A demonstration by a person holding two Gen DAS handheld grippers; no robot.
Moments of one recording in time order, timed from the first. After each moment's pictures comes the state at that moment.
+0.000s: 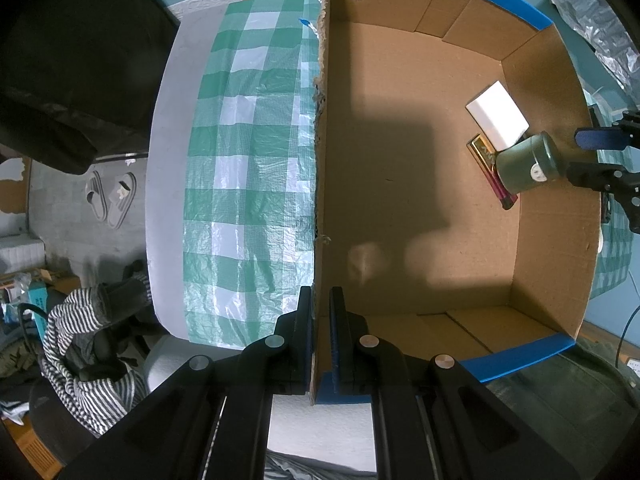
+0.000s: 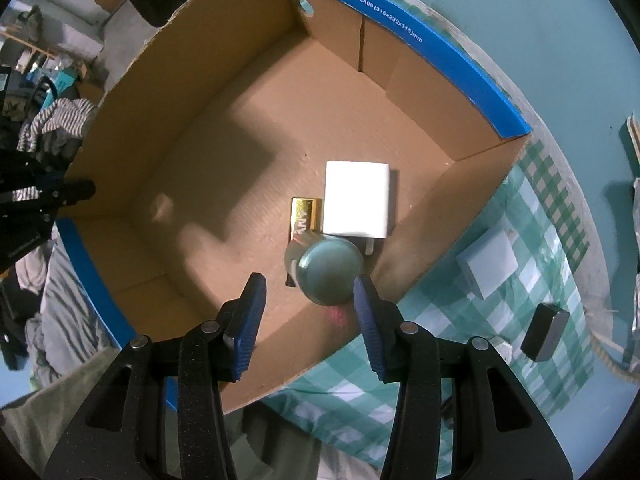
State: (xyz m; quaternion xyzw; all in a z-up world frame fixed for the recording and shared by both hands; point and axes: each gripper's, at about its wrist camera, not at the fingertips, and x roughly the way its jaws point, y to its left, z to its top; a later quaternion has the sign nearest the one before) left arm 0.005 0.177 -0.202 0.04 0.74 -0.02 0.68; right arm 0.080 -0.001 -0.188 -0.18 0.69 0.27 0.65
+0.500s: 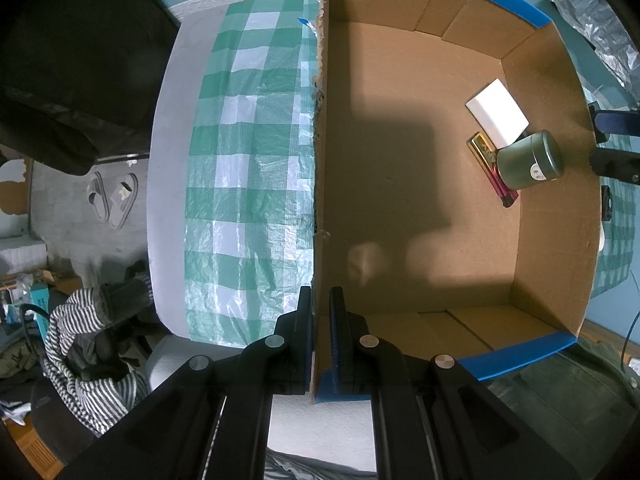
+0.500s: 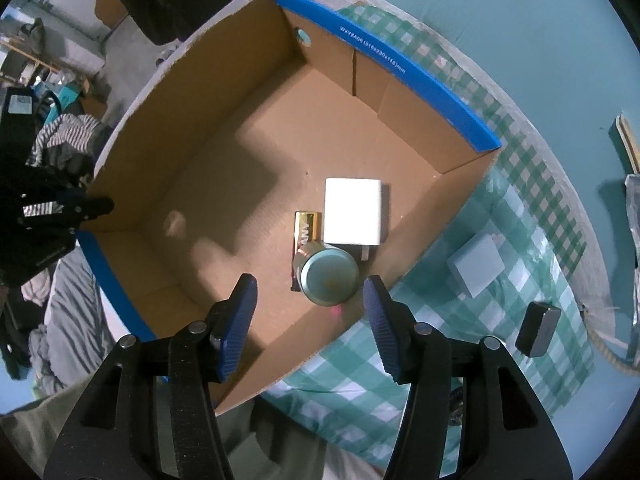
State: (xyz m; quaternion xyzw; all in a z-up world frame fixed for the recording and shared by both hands) left arm 0.004 0.178 -0.199 0.05 0.74 -0.02 0.68; right arm 0.080 -0.004 -0.162 -0.16 0.68 0.26 0.67
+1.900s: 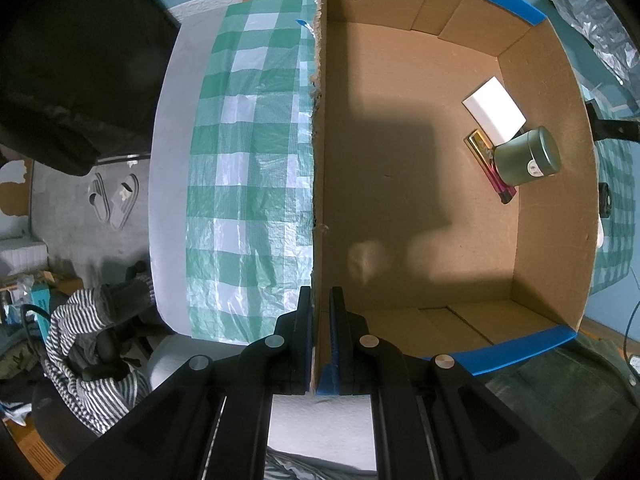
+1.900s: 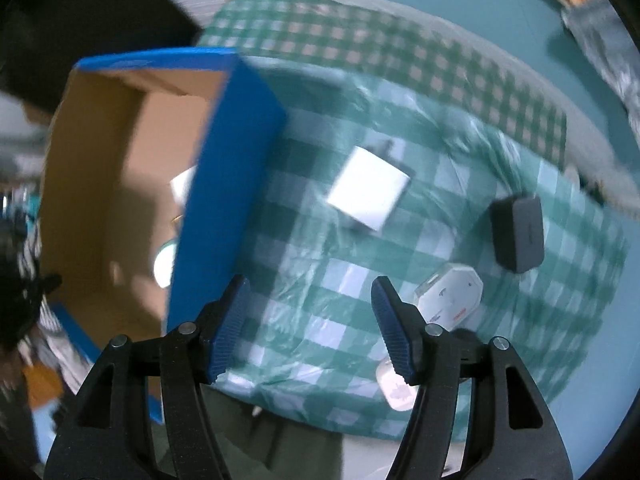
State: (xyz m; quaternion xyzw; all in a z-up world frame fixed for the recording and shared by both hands) left arm 0.001 0.177 -0.197 0.05 0.74 -0.03 0.68; right arm 0.116 -0.138 -0.202 0.00 0.73 0.11 0.67
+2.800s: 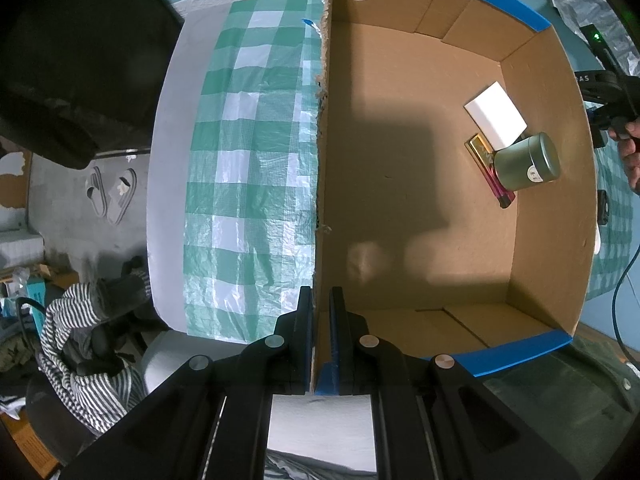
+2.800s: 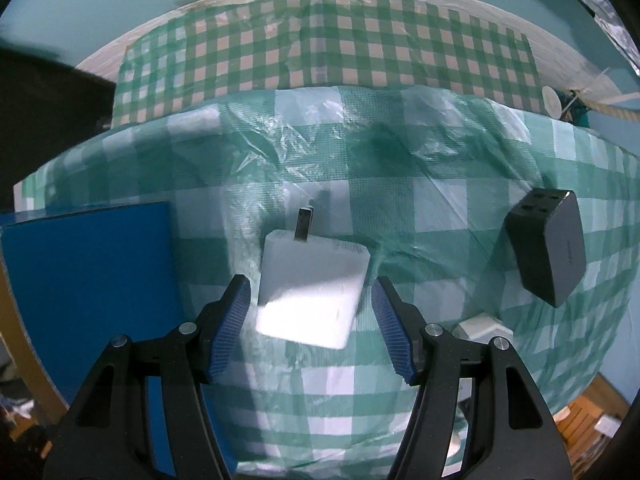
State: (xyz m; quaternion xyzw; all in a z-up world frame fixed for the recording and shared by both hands) left arm 0.001 0.180 -0.198 0.04 0.74 -0.02 0.67; right arm 0.173 -0.164 -0.281 0.10 0.74 -0.01 0.66
